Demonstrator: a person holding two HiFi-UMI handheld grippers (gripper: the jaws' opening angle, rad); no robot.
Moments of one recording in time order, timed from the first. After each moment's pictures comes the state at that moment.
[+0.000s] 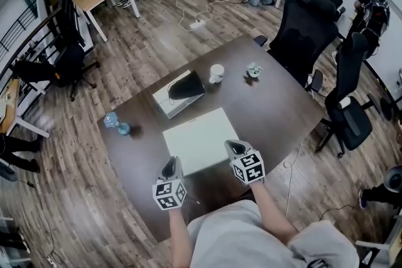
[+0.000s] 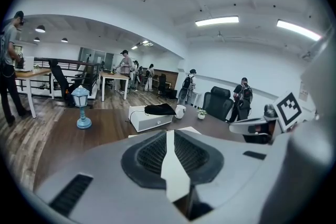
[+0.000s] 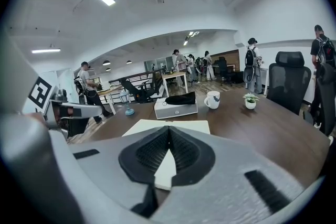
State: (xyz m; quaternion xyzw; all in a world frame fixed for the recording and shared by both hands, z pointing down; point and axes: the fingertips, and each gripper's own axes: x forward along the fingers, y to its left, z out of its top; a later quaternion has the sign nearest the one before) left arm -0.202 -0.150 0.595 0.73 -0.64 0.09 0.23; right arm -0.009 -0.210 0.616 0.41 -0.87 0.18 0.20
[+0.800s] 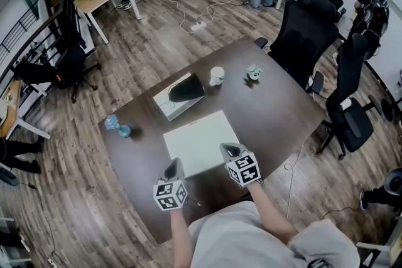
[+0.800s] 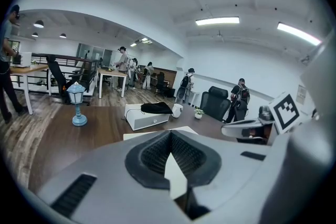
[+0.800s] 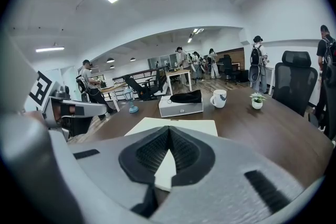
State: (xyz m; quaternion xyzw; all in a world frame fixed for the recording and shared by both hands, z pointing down) left arm -0.192 -0.154 0.596 0.74 -0.63 0.09 0.24; right arm -0.029 -0.209 0.621 0.39 -0.88 0.18 0.22
